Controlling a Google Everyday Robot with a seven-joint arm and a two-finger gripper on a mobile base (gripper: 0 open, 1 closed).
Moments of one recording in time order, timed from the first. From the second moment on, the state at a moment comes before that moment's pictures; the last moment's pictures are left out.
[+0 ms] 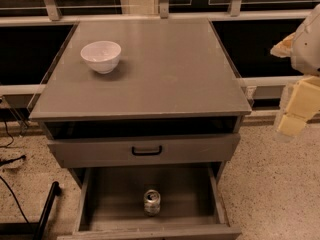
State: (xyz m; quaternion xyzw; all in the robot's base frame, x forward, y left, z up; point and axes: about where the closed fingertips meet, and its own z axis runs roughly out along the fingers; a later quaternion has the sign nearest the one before) arm 0.438 -0.216 0.977 -0.60 0.78 -0.04 0.16
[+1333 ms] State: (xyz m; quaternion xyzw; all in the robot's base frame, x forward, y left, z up) arm 0.419 -0.202 0.908 -0.58 0.78 0.05 0.22
